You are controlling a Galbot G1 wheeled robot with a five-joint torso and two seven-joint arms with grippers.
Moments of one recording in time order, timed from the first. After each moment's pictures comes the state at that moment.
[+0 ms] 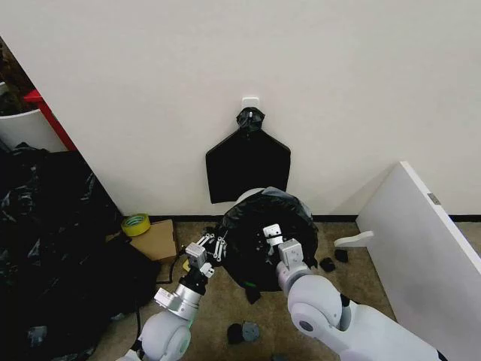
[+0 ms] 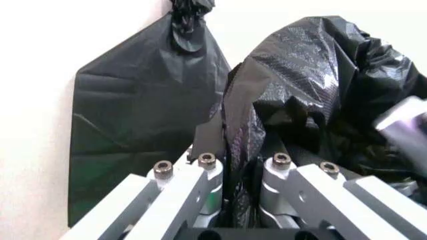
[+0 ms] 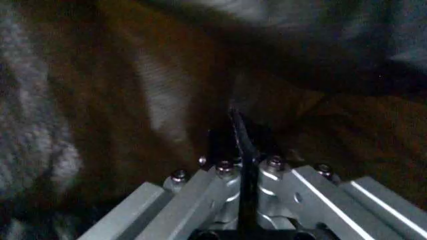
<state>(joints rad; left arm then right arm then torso) 1.35 -1.16 -0.13 -1.89 -0.41 -0.48 0.09 -0.90 0.98 -0.31 2.11 0.76 -0.54 0.68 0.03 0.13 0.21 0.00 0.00</state>
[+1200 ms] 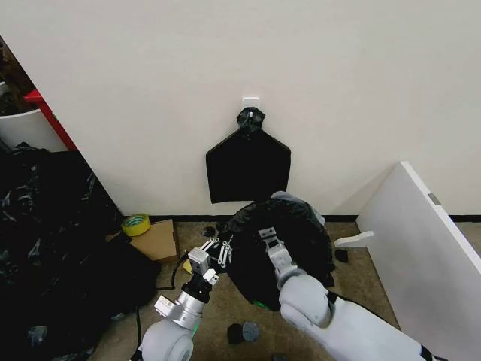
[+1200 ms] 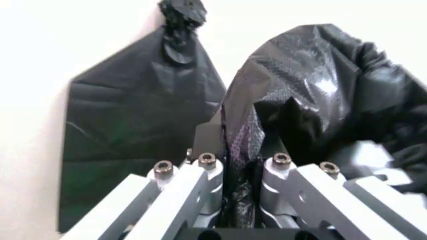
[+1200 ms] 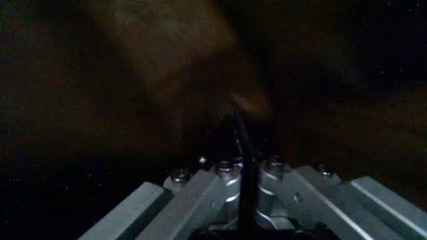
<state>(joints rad) 1.39 -1.16 -0.14 -1.94 -0.41 -0.47 0.10 -0.92 0.97 -0.35 2.04 0.44 -0.48 0.62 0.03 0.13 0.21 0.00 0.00</state>
